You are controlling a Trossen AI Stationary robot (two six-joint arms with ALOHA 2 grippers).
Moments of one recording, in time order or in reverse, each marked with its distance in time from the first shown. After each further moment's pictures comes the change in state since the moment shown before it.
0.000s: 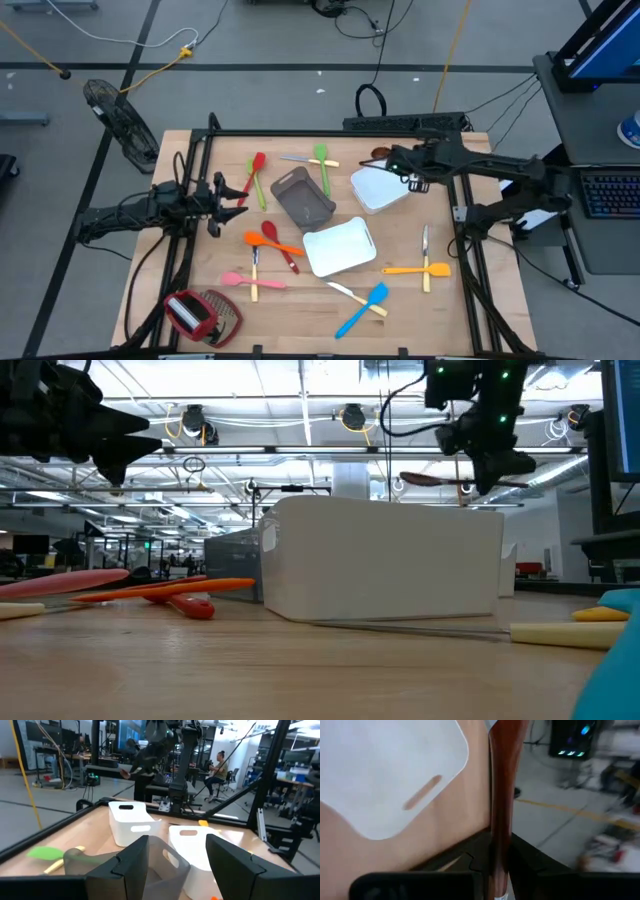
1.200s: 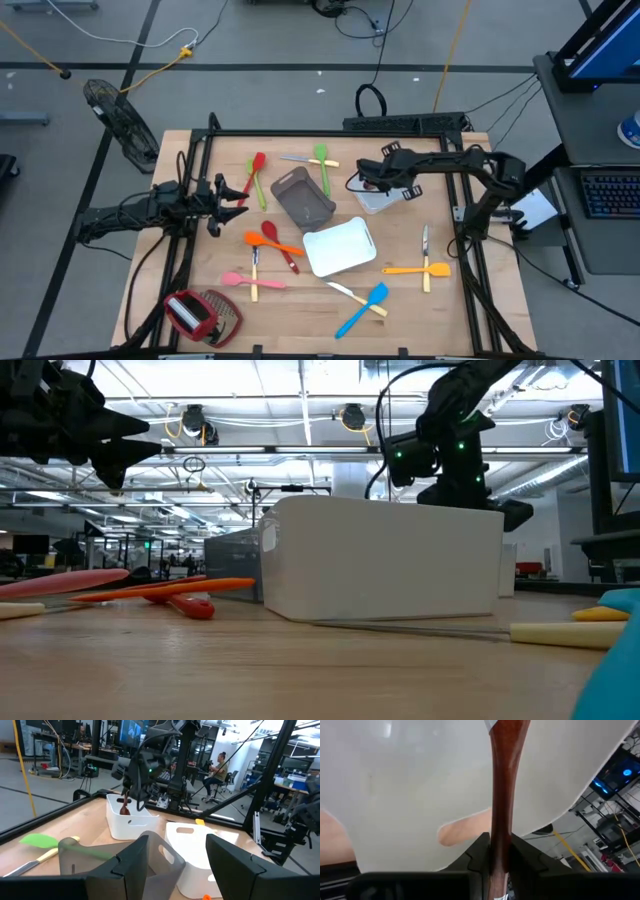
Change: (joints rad) left arm 0.000 0.000 0.000 -0.019 0.000 -0.055; right arm -0.017 0.378 -0.001 0.056 -0.046 -0.330
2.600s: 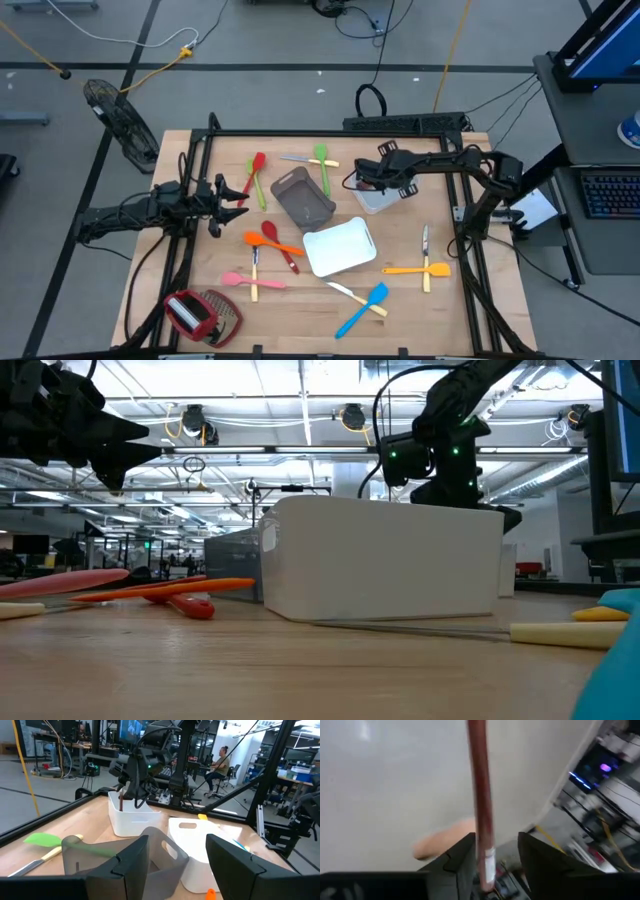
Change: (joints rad) left arm 0.000 0.000 0.000 -0.021 0.000 0.034; right arm 0.007 0.014 0.000 0.081 0.083 -0.014
